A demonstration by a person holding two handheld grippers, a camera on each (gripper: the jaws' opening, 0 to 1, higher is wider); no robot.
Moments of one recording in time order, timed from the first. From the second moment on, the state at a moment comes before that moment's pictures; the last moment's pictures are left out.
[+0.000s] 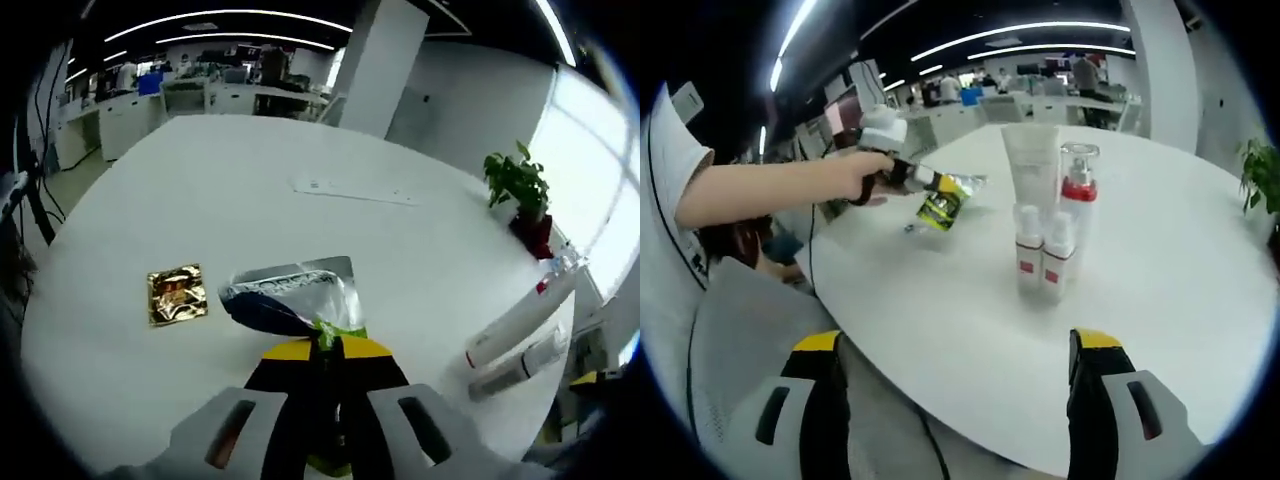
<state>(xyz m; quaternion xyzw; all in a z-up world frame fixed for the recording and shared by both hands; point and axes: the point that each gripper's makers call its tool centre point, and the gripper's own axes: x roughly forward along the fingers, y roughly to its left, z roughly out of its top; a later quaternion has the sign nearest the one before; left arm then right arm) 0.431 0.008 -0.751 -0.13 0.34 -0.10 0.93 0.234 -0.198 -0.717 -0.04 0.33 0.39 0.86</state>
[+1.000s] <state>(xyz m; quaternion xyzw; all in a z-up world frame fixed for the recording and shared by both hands) 0.258 -0.011 -0.623 -0.26 0.22 -0.26 0.91 0.205 -0.047 -0.652 0.18 0.27 0.51 0.79</state>
